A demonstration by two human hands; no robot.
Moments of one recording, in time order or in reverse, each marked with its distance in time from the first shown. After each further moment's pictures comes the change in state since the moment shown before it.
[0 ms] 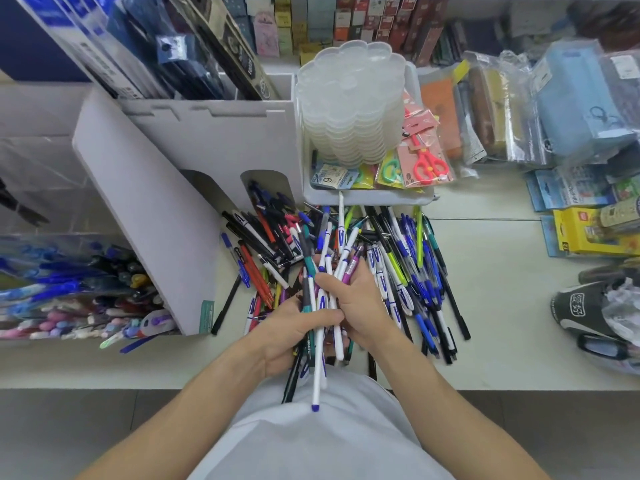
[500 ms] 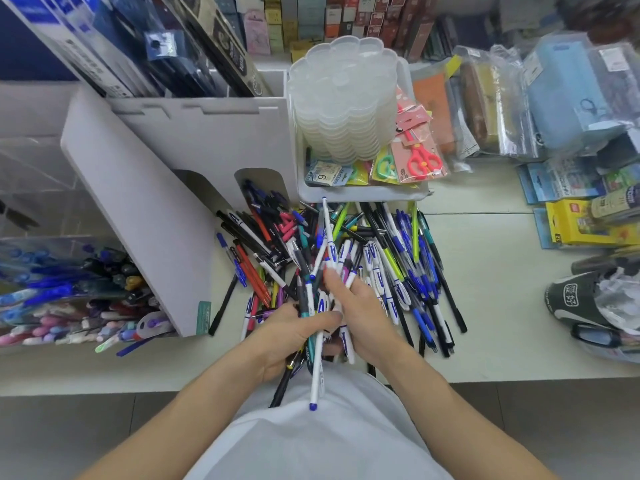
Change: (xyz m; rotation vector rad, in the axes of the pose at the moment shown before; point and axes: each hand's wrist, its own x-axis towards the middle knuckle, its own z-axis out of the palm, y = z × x) left_hand 0.000 -0.008 0.000 0.112 0.052 0.016; right_hand -0.023 0.005 -0.013 -0.062 -0.075 0.057
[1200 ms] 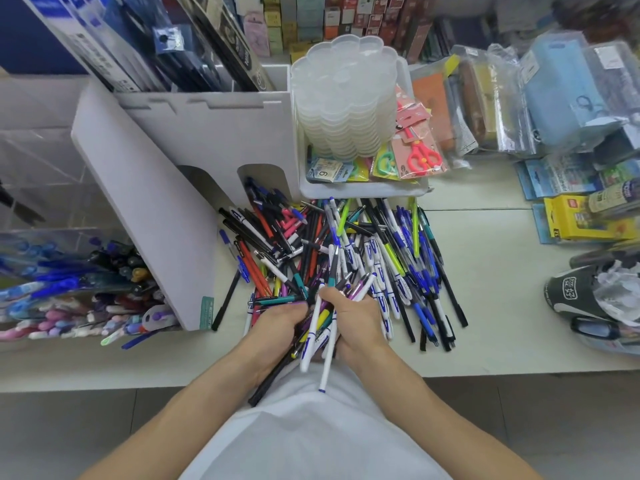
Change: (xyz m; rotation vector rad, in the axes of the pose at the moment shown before) left_hand 0.009 -0.026 -0.021 0.051 0.150 -0.004; right_hand 0.000 0.020 0.026 0.268 0.456 0.182
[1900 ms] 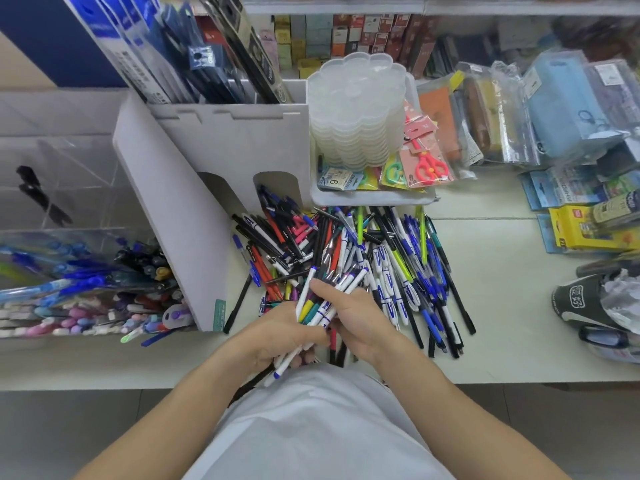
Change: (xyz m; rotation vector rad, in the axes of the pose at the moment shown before) left_hand -0.008 0.023 -0.023 0.388 -0.240 0.014; right_hand -0.009 -0.018 0.010 -0.273 -0.390 -0.013
